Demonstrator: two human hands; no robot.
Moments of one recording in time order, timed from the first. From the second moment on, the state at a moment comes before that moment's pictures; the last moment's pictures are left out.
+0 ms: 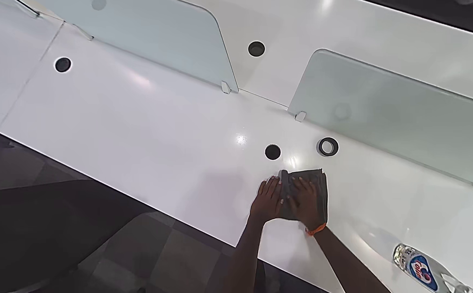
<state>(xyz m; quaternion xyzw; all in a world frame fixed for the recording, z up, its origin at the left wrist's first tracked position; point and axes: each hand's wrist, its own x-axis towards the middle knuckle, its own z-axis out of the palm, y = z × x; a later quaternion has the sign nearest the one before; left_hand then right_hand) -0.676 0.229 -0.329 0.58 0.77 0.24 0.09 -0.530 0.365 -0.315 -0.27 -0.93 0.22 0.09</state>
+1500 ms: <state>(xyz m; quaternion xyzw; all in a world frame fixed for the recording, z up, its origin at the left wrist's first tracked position) -0.755 -0.134 -0.302 0.34 0.82 0.45 0.05 -0.715 0.028 -0.323 -0.43 -0.88 0.16 0.06</state>
